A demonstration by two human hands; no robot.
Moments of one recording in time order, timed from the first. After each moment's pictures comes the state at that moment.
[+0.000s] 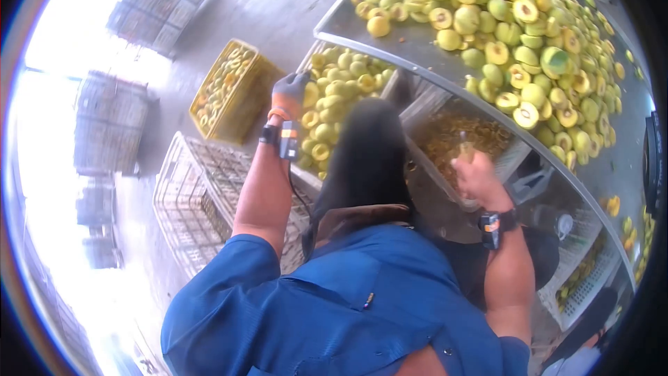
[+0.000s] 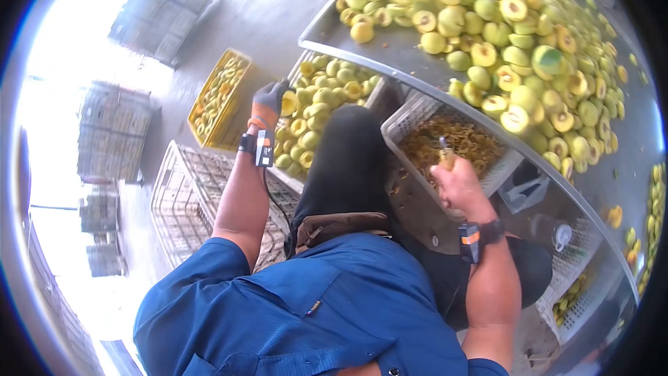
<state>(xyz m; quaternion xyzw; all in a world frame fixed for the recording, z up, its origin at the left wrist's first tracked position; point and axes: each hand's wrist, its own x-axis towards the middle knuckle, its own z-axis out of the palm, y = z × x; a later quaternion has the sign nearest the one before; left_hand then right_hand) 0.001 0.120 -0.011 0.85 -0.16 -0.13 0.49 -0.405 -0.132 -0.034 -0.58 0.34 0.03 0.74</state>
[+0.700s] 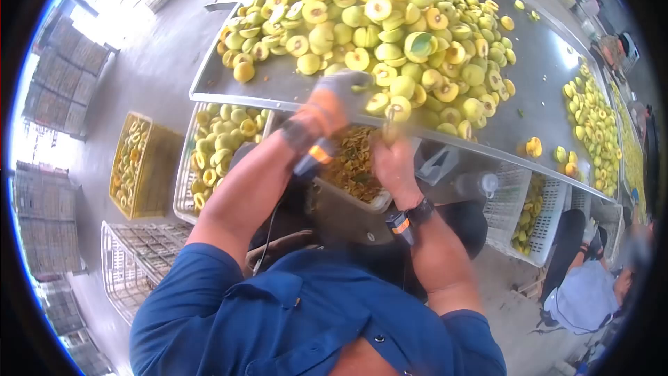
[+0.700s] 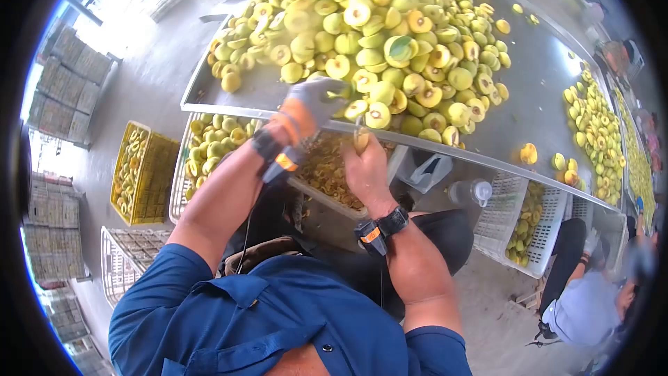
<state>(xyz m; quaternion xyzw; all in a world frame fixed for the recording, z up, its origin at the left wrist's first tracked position) -0.211 -0.177 0.017 0.69 -0.60 -0.18 0.37 -0.417 -0.164 0.002 -0.62 0.41 -0.32 0.59</state>
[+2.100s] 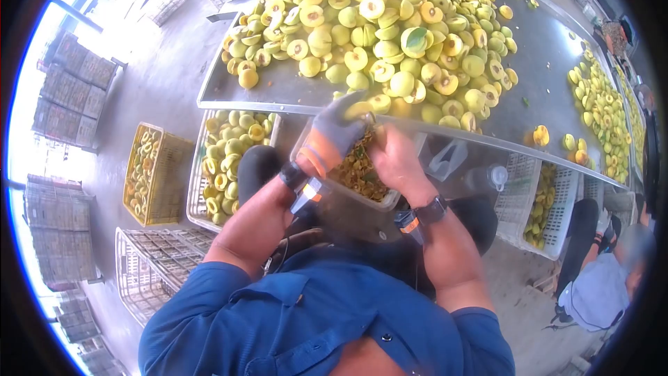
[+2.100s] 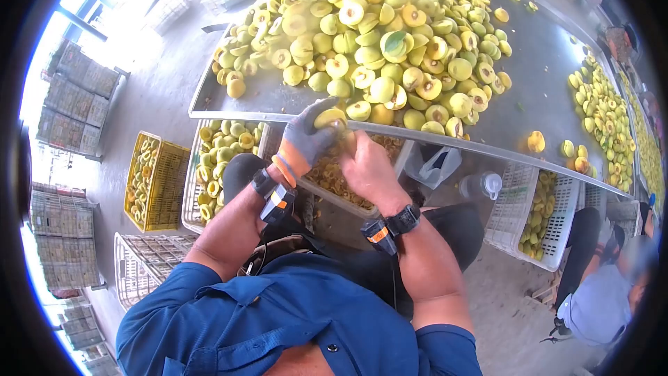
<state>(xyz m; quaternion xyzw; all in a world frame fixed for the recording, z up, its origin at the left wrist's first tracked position) -0.255 -0.115 0.013 0.62 -0.42 -0.38 0.54 -0.431 -0.164 0.026 -0.74 0.39 -0.21 0.51</state>
